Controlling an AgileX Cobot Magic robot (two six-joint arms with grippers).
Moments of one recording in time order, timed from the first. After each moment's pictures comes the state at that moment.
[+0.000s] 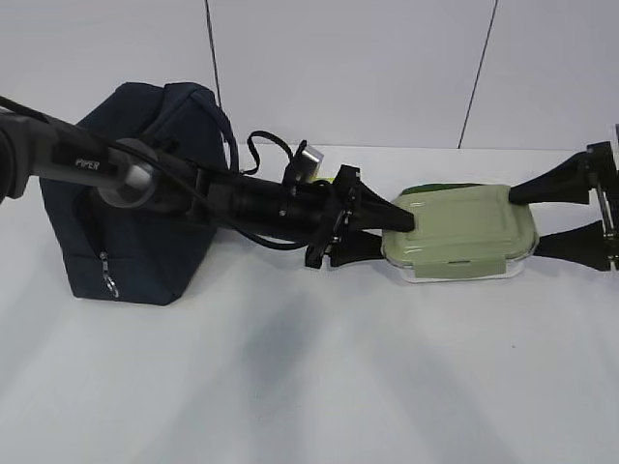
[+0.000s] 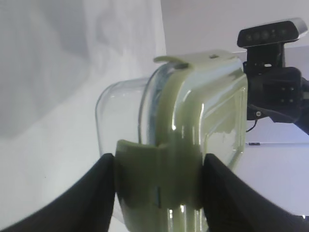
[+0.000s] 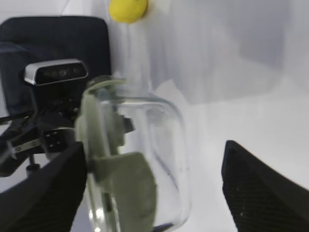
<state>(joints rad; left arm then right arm) -0.47 2.45 -1.62 -1.73 1.08 0.86 -0.36 1.97 -1.11 1.26 1.17 -0.90</state>
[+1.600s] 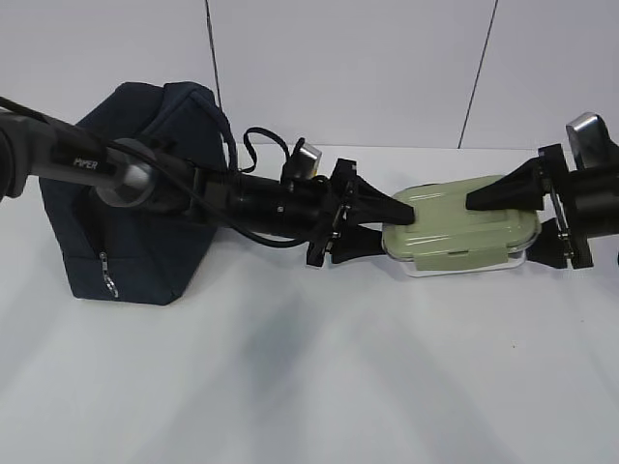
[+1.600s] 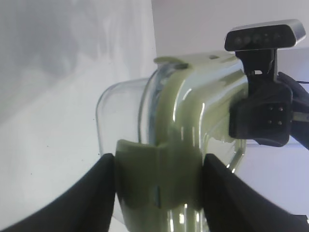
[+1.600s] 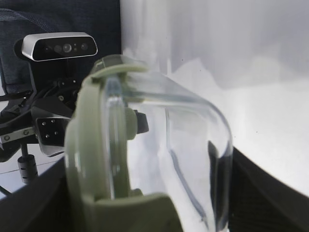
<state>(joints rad) -0.46 2.45 -1.62 -1.75 1.12 0.85 -0.23 1.98 -1.11 1.30 1.16 -0.90</state>
